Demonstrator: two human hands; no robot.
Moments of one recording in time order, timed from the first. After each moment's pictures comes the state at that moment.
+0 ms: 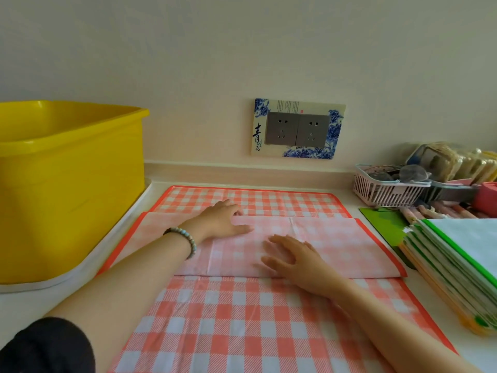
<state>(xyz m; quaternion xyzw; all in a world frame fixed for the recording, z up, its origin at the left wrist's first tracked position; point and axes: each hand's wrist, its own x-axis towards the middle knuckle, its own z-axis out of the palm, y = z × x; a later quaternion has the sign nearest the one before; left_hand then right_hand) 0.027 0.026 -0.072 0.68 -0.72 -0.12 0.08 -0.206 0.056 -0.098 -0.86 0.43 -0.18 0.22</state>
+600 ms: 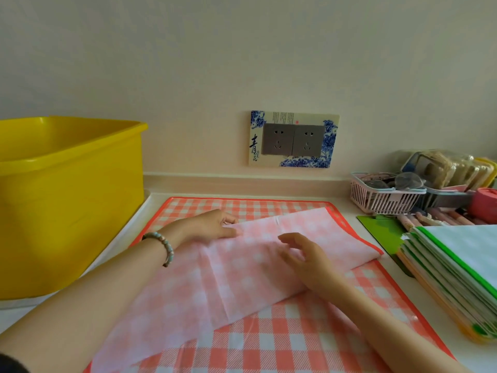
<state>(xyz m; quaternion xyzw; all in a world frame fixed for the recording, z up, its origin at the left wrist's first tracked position) 0.039 0.036 -0.050 0.62 -0.71 -0.29 0.19 -0.215 0.044 -0.094 -0.78 0.45 -0.33 0.29</state>
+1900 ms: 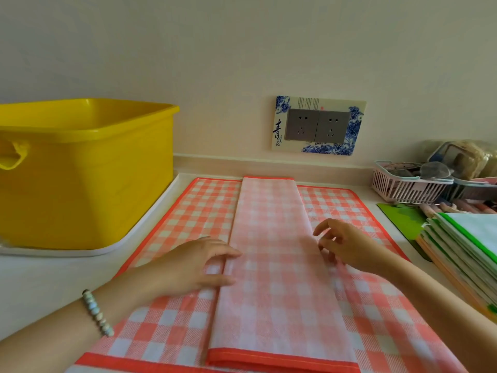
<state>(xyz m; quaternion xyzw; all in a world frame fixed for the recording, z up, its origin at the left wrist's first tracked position) 0.040 0.198 -0.076 0.63 -0.74 -0.17 0.13 -0.252 0.053 -0.063 -0.83 0.45 -0.15 0.28</state>
